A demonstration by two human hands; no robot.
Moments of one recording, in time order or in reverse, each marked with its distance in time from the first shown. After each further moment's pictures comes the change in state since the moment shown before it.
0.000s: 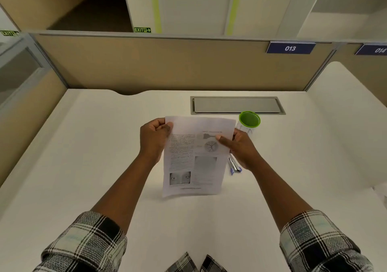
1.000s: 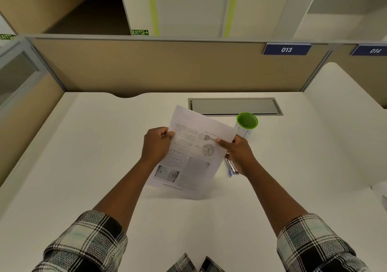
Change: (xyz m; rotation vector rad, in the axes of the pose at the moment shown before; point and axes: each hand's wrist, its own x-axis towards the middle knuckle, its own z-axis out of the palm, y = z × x) left_hand 0.005 -0.010 0.003 0.554 -0.092 0.139; right_hand 0.000 0.013 0.004 0.119 0.218 0.180
